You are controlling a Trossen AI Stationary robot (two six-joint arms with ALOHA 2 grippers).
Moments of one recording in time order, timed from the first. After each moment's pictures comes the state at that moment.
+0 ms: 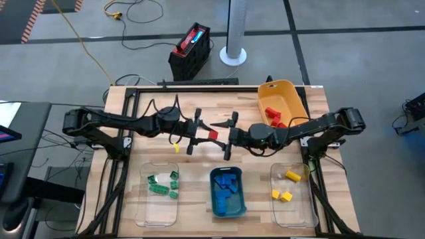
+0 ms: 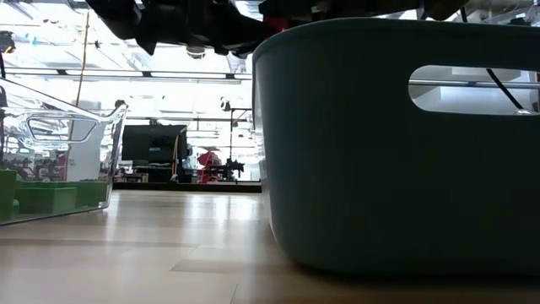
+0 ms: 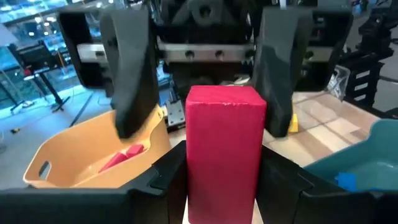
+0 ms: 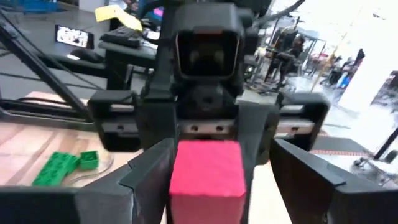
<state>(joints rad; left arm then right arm) 0.14 1.41 0.81 0.52 0.27 0.35 0.11 1.51 0.89 0.61 0.34 -0.25</state>
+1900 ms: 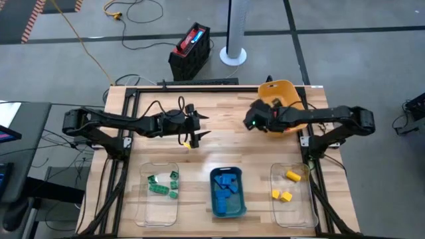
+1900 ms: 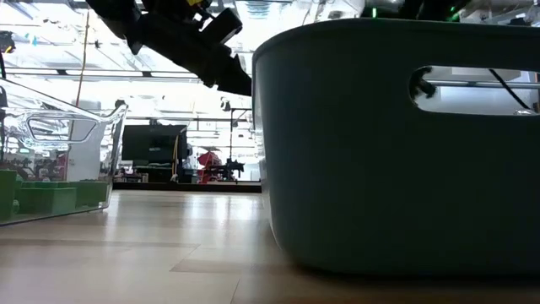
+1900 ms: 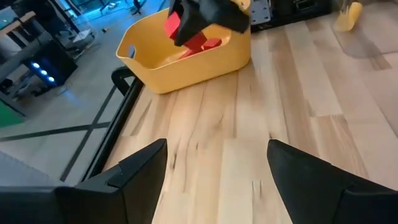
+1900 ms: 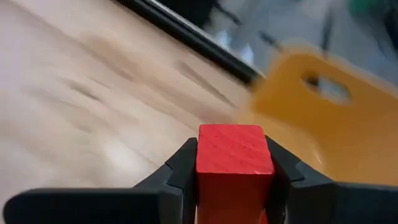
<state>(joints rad) 0.14 1.41 0.81 0.26 -0.19 0.32 -0.19 1.36 0.91 -0.64 0.77 0.56</state>
